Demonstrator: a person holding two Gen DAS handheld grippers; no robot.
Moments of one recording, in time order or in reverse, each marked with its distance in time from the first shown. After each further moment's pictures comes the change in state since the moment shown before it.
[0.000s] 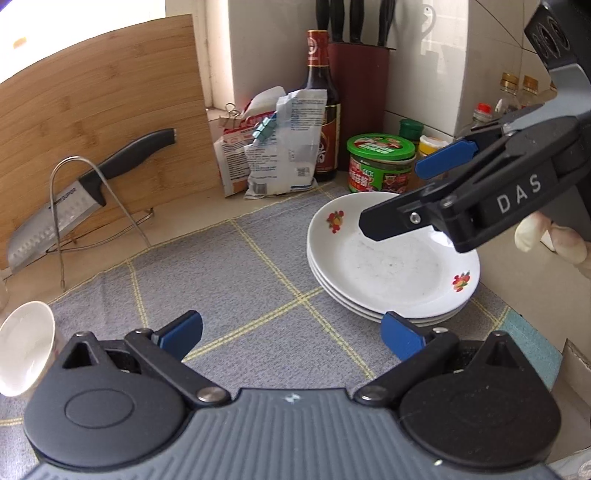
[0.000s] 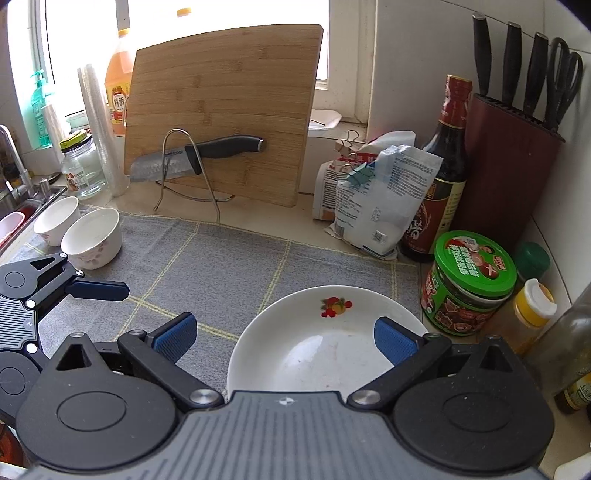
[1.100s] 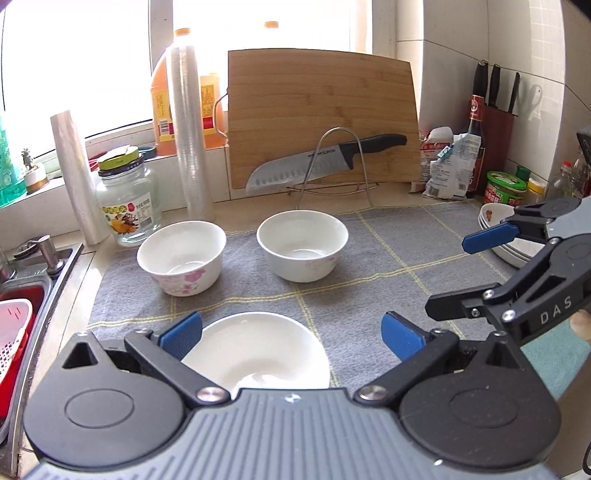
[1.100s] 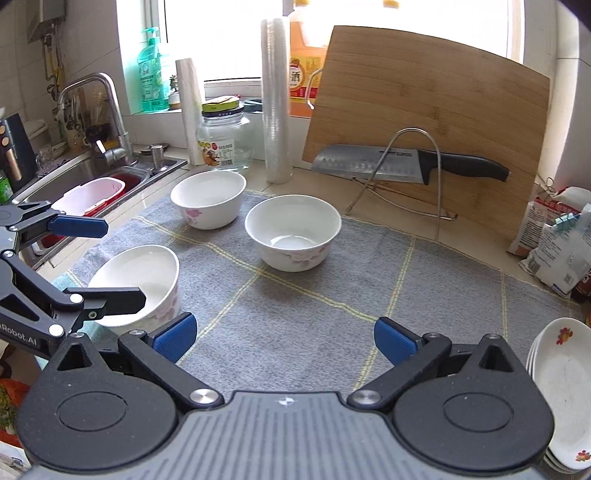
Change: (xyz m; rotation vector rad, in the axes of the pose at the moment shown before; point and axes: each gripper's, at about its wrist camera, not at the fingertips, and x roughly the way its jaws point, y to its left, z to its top) left arm -0.162 0.182 -0.134 -0.205 -0.098 0.238; right arm 0.032 0.246 -0.002 -0.148 -0.026 0.174
